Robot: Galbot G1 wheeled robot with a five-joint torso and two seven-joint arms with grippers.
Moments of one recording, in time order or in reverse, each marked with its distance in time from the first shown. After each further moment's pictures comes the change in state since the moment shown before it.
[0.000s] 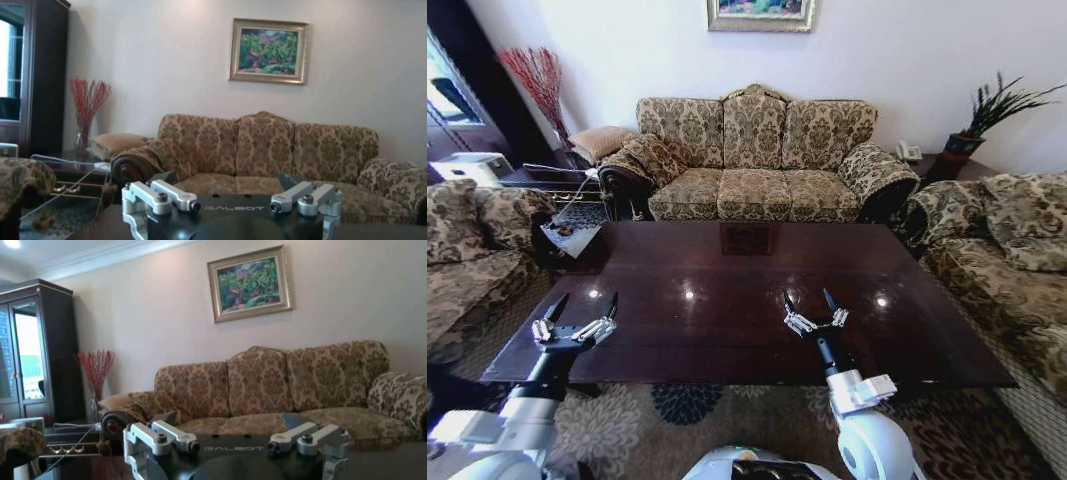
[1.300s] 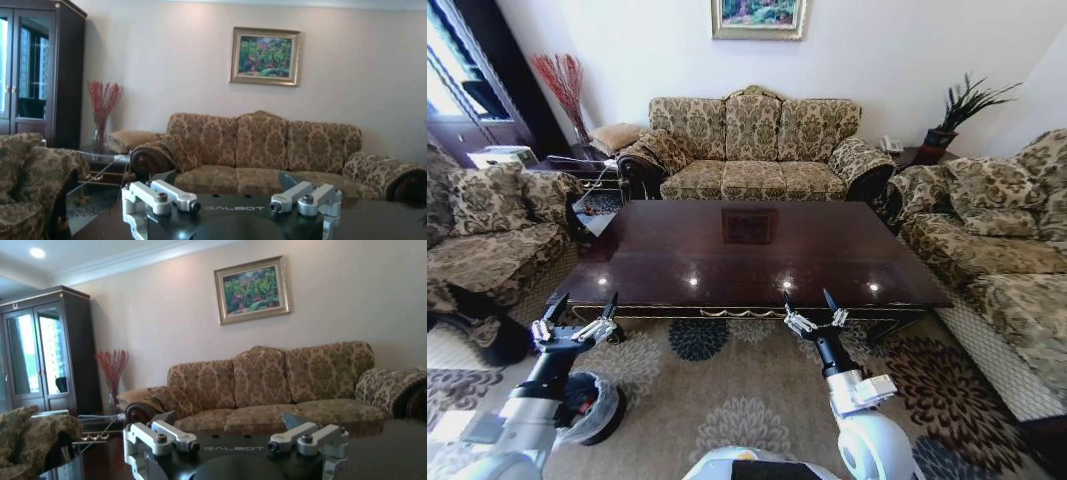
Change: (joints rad) left arm 0.000 0.000 0.000 0.000 0.000 0.000 0.000; right arm 0.000 0.000 0.000 -0.001 0.000 0.000 0.000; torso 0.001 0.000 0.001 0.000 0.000
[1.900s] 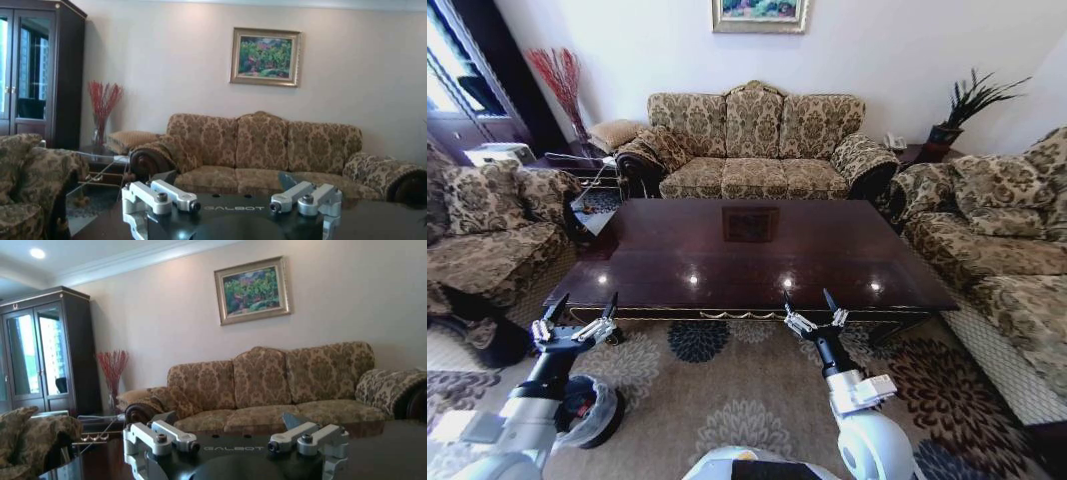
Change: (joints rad) left arm 0.000 0.000 0.000 0.000 0.000 0.000 0.000; right arm 0.000 0.000 0.000 0.000 0.000 0.000 0.000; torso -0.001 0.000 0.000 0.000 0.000
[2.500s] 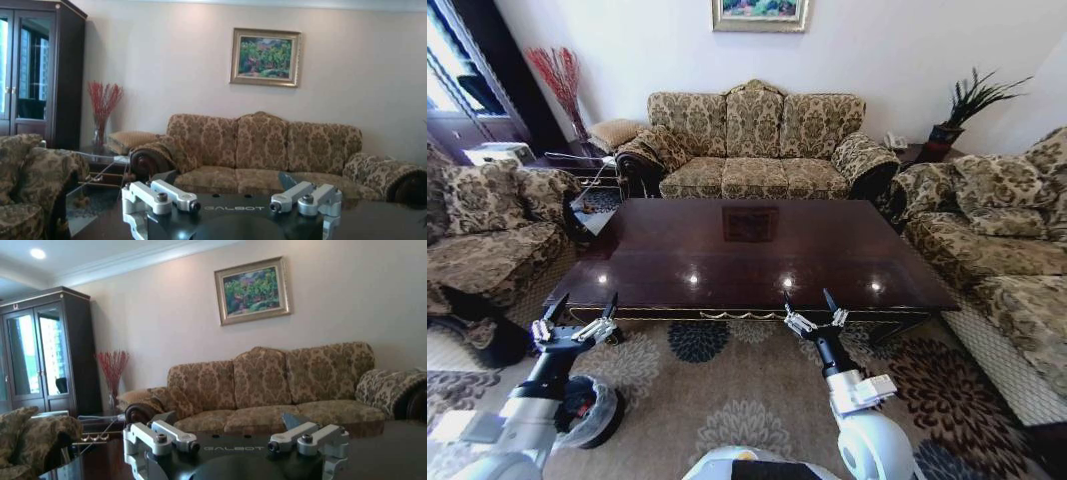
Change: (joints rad) left arm 0.000 0.000 0.000 0.000 0.000 0.000 0.000; right arm 0.000 0.000 0.000 0.000 0.000 0.000 0.000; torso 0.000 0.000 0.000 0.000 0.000
